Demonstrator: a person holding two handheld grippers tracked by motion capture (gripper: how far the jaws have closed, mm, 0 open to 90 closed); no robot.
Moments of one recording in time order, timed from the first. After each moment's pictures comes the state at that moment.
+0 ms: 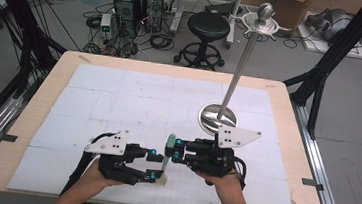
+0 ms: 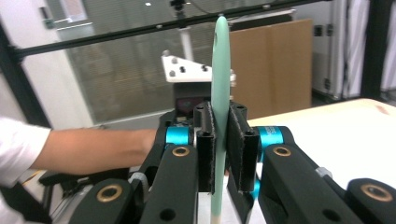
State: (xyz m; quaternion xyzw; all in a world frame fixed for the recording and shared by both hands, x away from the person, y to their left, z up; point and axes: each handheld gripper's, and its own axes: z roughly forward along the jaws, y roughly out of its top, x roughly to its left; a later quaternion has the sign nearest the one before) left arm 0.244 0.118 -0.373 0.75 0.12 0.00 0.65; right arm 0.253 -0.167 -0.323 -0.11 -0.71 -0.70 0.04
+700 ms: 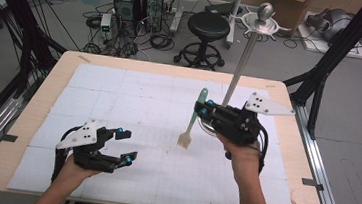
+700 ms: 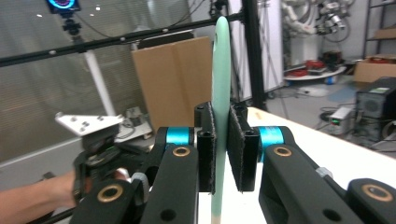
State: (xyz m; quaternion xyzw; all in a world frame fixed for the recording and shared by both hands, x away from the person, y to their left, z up) left arm 0.250 0.178 -0.383 0.74 0.21 0.11 0.63; right arm 0.290 -0.204 -0.269 -0.25 -0.68 -0.68 -0.10
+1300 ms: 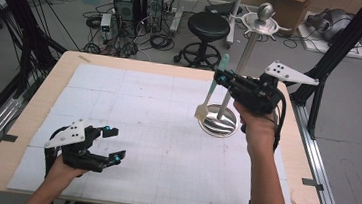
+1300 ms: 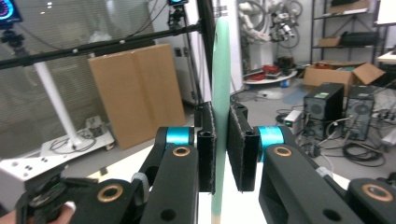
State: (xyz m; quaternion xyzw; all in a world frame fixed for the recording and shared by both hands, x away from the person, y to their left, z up) left arm 0.251 0.203 -0.391 0.73 0.23 0.12 0.63; right arm 0.326 -0.225 -0.219 -0.30 -0.67 -0.66 -0.16
